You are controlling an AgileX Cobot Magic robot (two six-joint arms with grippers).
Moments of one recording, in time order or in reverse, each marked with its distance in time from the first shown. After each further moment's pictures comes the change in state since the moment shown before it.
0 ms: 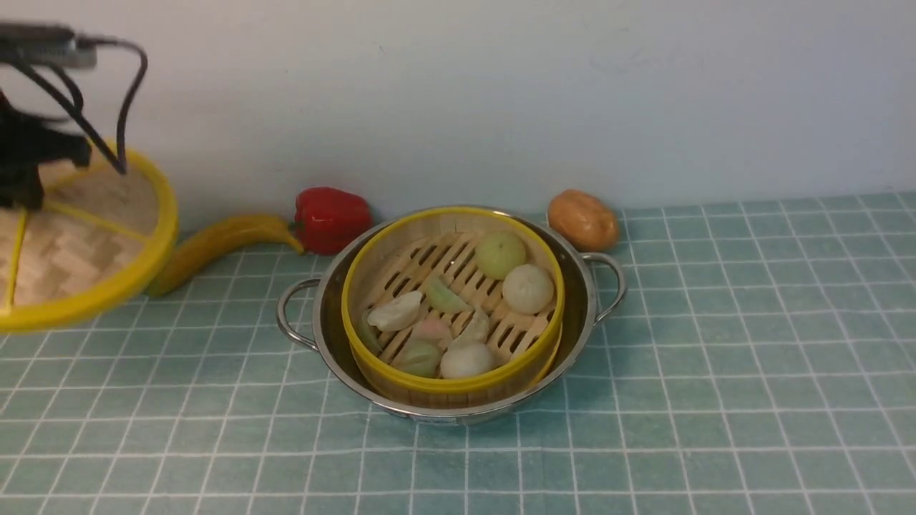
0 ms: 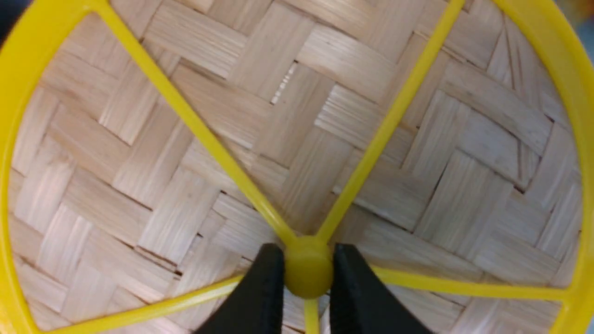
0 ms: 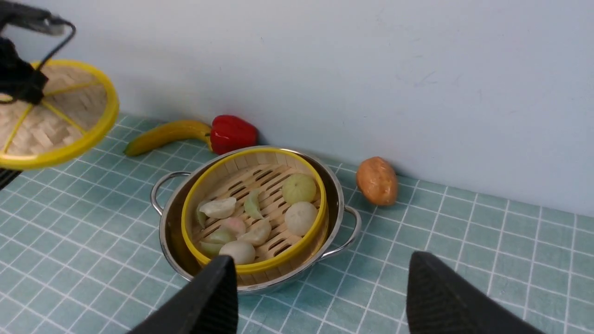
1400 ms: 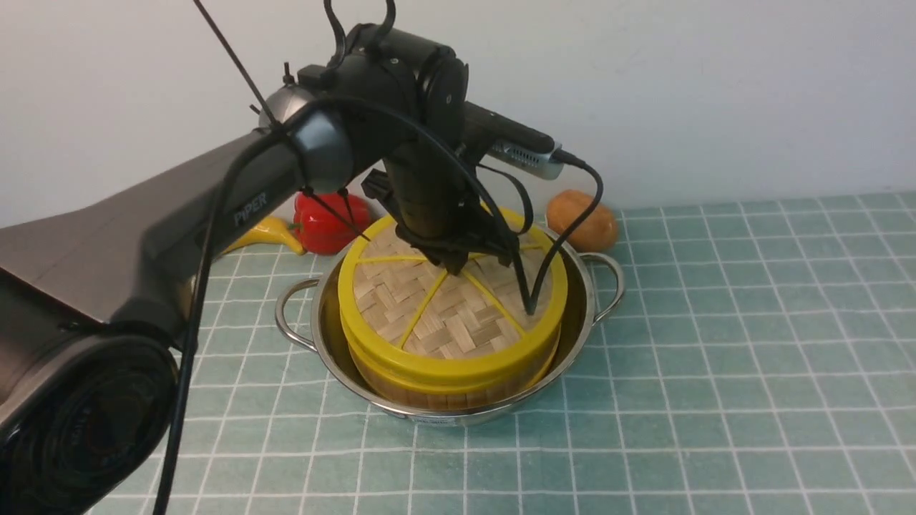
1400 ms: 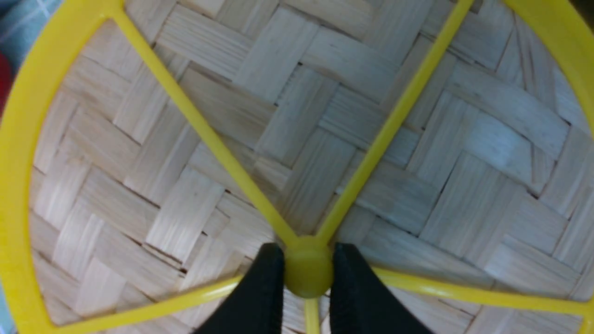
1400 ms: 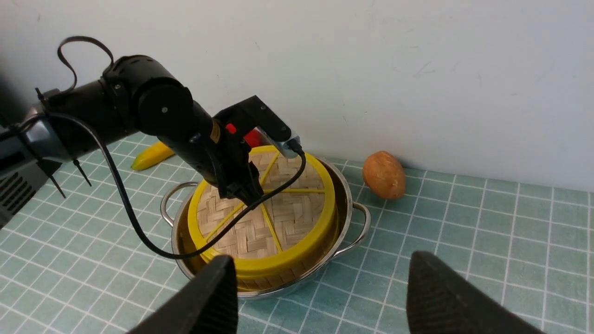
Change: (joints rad) right arm 0.000 0.000 0.001 0.000 0.000 0.087; left arm -0.629 0.377 -0.112 -0.030 -0.060 -0.040
